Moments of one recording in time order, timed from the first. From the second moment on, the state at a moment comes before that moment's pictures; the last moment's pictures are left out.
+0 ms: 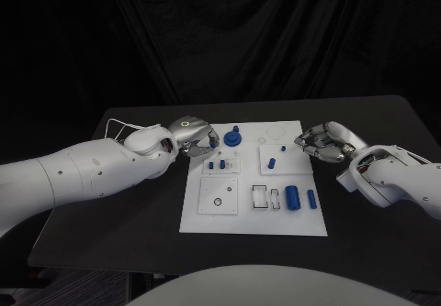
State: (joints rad) left arm 1.23 -0.63 -0.21 1.22 -1.62 -0.42 0.17; left_hand 1.57 -0.09 0.34 0.15 0.20 1.04 0.09 0.10 0.52 1.00 0.04 0.34 0.44 1.38 -0.02 1.35 1.16 0.01 1.47 0.16 1.57 1.31; right arm 1.21 -1.02 -0.25 1.53 -0.91 -0.54 0.18; right_hand 1.47 -0.02 0.26 0.23 0.49 0.87 0.12 0.29 0.27 1.46 0.04 1.56 1.31 1.47 -0.04 1.53 1.31 0.05 1.46 0.07 1.34 1.31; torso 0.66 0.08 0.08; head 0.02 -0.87
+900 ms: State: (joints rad) left arm 1.21 -0.57 -0.21 1.17 -1.62 -0.40 0.17; left_hand 1.56 -0.10 0.34 0.15 0.20 1.04 0.09 0.10 0.52 1.01 0.04 0.33 0.44 1.36 -0.01 1.34 1.15 0.01 1.46 0.16 1.57 1.31; right arm 1.21 -1.02 -0.25 1.53 -0.91 -0.54 0.18; right_hand 1.47 -0.02 0.26 0.23 0.49 0.87 0.13 0.29 0.27 1.46 0.04 1.56 1.31 1.47 -0.04 1.53 1.31 0.05 1.46 0.07 1.34 1.31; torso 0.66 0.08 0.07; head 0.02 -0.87
